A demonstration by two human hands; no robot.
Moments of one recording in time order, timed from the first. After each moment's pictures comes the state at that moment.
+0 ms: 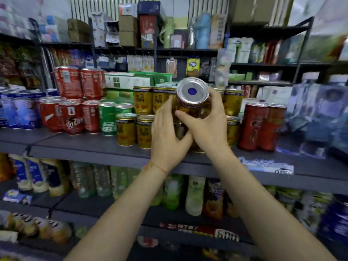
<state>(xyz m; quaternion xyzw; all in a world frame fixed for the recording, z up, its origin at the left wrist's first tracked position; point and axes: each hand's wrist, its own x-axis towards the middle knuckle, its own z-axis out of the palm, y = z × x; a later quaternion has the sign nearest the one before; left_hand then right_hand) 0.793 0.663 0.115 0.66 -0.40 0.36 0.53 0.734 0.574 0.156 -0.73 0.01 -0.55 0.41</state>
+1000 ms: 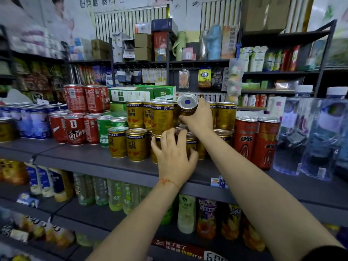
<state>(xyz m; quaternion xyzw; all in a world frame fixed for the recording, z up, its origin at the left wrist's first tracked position) 0.782 0.585 0.094 0.81 -0.24 0.47 0.25 0.813 0.475 0.191 -0.83 0.11 -0.45 0.30</state>
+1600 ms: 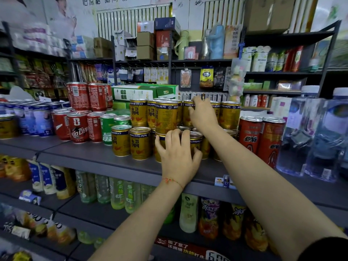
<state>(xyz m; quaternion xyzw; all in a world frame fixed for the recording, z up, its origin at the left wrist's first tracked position) 0.783 0.587 0.091 0.80 -0.25 0.48 0.25 0.820 0.475 0.204 -0.90 0.13 -0.40 0.14</state>
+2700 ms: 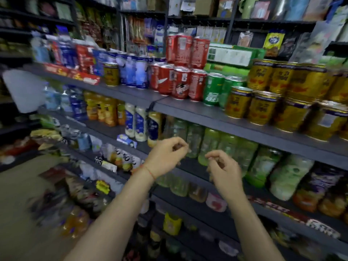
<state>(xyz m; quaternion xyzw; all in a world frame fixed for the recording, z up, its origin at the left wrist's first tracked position) 0.836 0.974 0.016 0.83 -0.27 0.03 0.49 0.761 0.803 -0.006 -0.81 0.03 -0.26 0.52</state>
